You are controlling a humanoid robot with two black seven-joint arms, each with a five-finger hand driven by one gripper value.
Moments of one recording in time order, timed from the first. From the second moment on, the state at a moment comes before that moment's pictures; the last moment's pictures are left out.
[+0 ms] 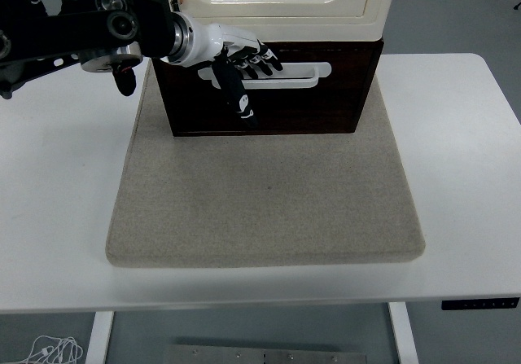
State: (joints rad) left arm -1.67 0.52 0.10 -1.39 0.44 -0.12 0.50; right arm -0.01 0.00 0.13 0.15 -0.02 0.07 -0.10
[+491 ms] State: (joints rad) left arm -1.67 0.52 0.09 -1.38 0.44 -0.17 0.49; right arm -0.01 0.00 0.13 0.15 -0.02 0.07 -0.10
